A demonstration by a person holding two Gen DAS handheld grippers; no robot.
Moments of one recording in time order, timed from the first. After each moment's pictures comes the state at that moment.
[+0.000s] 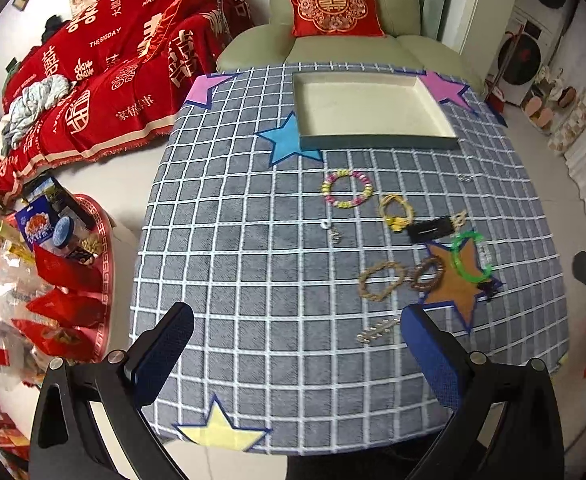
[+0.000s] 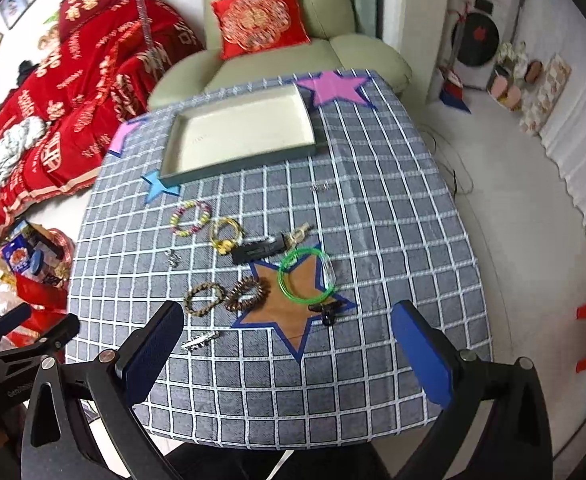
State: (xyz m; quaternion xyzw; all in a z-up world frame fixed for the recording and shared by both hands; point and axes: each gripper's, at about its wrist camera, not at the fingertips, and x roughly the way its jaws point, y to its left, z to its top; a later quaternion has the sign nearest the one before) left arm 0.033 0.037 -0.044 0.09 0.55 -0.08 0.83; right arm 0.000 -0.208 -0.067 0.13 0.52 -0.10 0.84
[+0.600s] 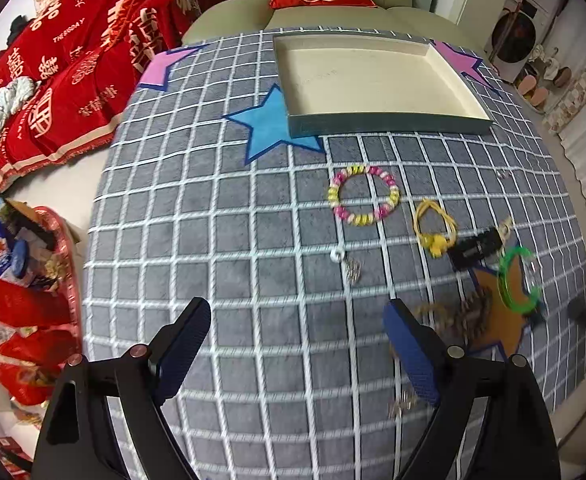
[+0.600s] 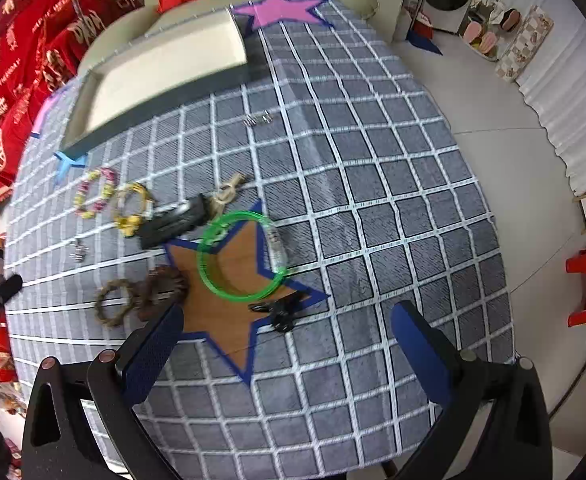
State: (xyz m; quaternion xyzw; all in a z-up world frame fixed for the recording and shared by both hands) left arm 0.128 0.021 -0.135 0.09 0.58 -0.12 0.80; right arm 0.042 -0.253 -0.182 0.14 0.59 -0.16 0.78
